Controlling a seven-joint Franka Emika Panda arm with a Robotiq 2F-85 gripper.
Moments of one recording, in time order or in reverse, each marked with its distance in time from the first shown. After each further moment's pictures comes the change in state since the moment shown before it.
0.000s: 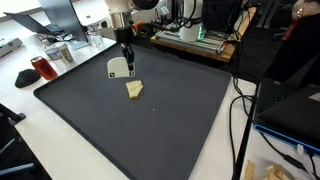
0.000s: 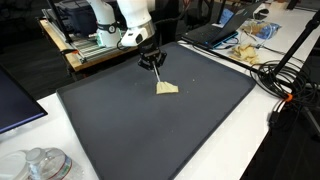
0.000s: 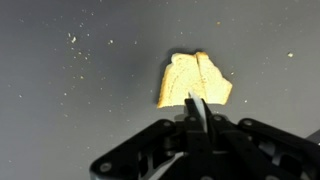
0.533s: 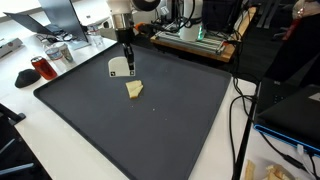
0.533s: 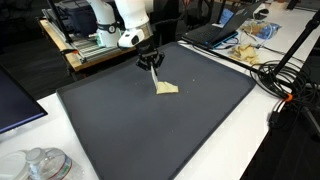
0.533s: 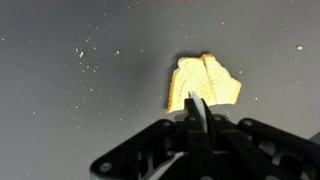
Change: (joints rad) arm 0.002 -0.001 -0.007 -0.020 0.015 0.016 0.062
